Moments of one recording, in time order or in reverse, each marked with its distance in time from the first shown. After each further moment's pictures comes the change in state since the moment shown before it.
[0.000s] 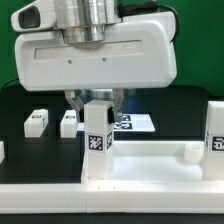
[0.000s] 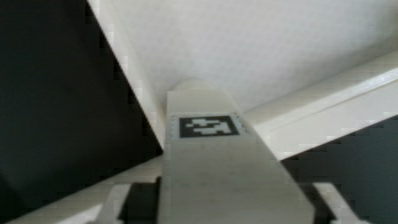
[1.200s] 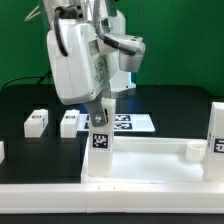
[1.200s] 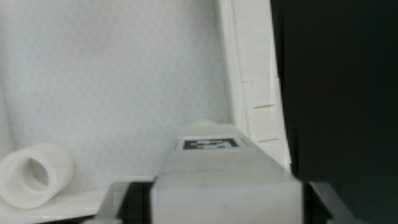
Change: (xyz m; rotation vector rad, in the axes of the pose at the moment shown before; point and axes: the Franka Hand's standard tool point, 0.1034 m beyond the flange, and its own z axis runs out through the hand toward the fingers) arm 0.001 -0.005 -0.002 0.081 -0.082 1.375
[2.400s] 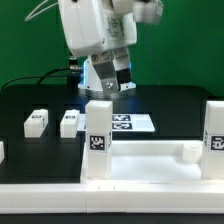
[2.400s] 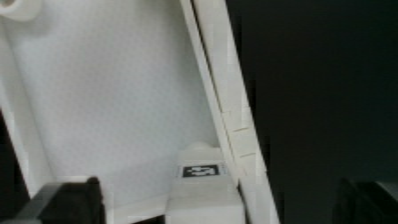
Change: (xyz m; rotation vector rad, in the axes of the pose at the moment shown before) arm -0.030 0.000 -0.038 0.050 -0.029 0.042
